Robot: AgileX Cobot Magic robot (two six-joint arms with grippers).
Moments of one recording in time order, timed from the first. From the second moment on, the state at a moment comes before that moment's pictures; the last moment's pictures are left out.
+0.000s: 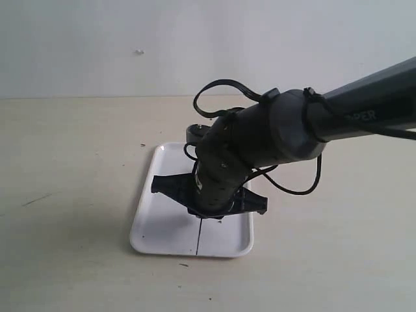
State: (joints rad) left arm -0.16 1.29 -1.41 -0.17 0.81 0.23; right arm 0.65 2.05 -1.23 -0.28 0.50 1.17
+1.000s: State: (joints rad) left arm -0.16 1.29 -1.41 -0.18 0.82 0.24; right arm 0.66 1.99 -1.25 -0.21 0.53 1.03
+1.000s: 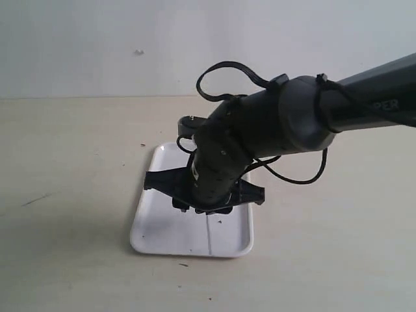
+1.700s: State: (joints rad) left arm -0.16 1.28 -1.39 -0.18 0.80 0.25; right arm 0.66 1.78 -1.24 -0.51 0.76 1.02
